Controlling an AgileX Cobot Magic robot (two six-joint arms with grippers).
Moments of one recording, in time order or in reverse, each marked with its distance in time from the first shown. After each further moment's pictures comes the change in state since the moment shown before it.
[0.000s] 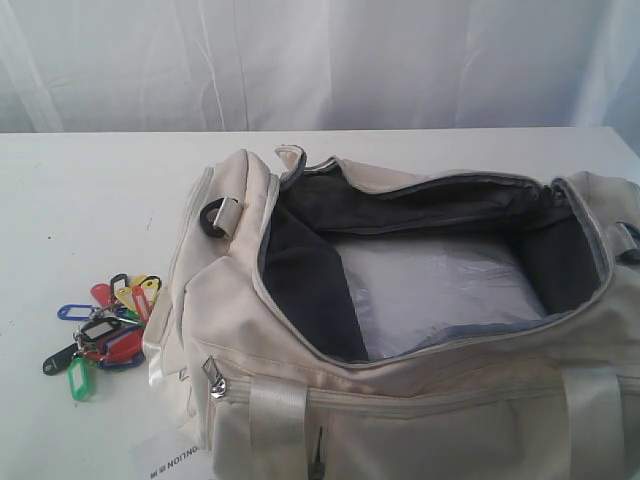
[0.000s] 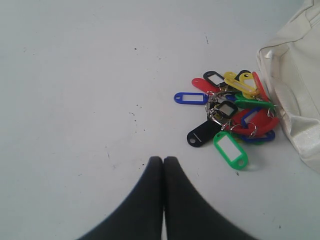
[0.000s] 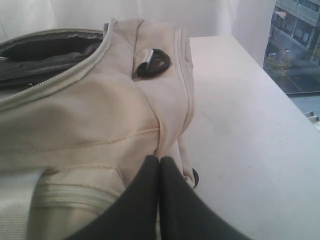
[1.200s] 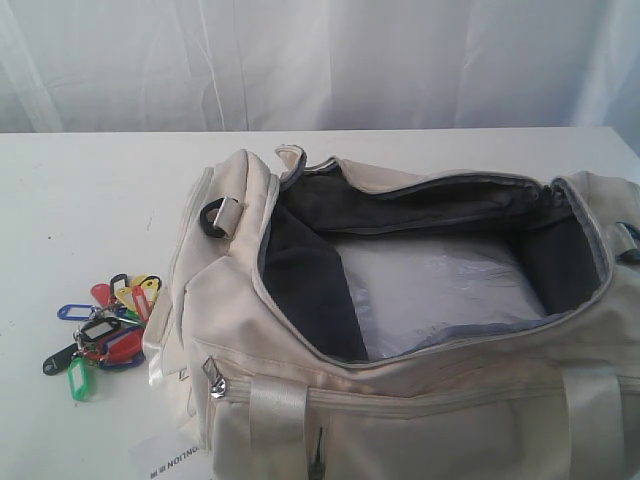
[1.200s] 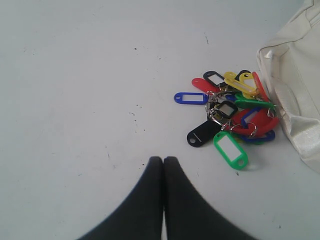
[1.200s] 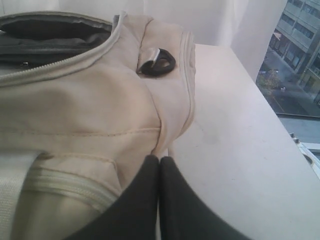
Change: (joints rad) left arm 0.000 0.000 0.000 0.000 0.000 0.000; right arm 0.000 0.000 0.000 0.002 0.000 -0.166
